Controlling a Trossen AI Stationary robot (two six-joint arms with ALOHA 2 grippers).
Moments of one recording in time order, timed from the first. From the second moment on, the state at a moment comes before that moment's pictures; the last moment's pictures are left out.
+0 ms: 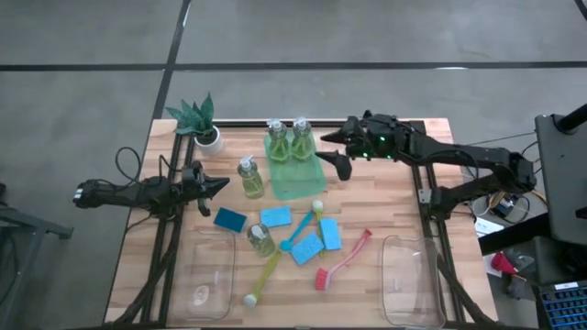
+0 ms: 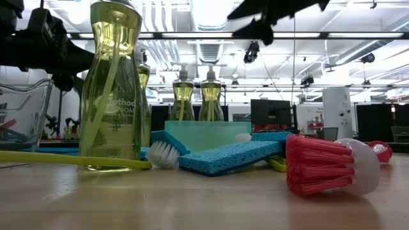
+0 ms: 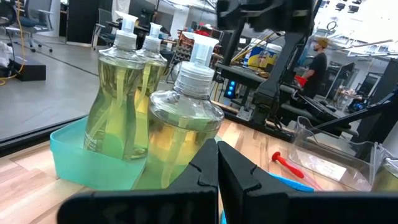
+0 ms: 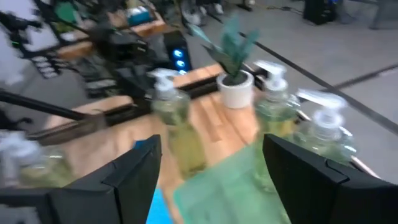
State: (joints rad) left arm -0.11 0.04 0.04 -0.02 -0.44 -0.27; right arm -0.27 1.23 1.03 -0.08 -0.07 0.22
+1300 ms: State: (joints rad) left arm -0.11 0.04 0.04 0.10 -0.53 -0.65; right arm -0.19 1.18 1.03 -0.07 0.06 0.66
